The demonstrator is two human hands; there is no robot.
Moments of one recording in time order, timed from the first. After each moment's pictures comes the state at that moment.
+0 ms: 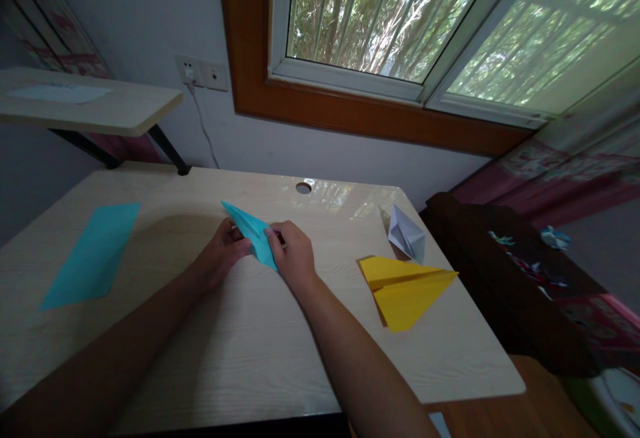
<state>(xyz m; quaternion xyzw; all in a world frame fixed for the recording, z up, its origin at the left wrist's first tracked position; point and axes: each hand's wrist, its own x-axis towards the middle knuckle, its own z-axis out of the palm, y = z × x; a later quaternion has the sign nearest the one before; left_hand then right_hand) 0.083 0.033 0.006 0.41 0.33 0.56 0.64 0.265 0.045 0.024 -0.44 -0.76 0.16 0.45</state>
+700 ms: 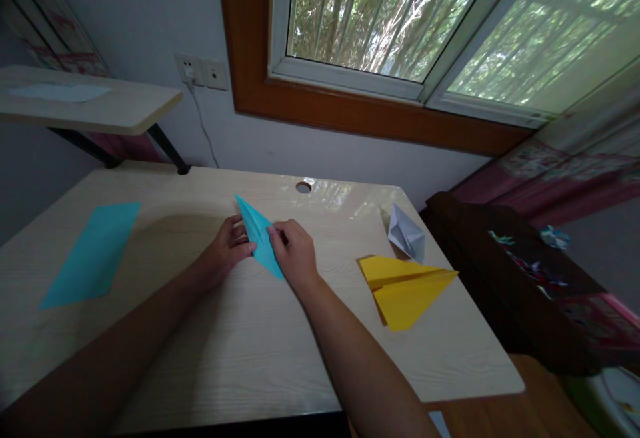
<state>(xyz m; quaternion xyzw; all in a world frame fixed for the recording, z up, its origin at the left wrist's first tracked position) 0.085 0.031 0.007 0.42 0.36 0.53 0.64 0.266 0.046 0.024 -0.45 -0.75 0.14 0.47</state>
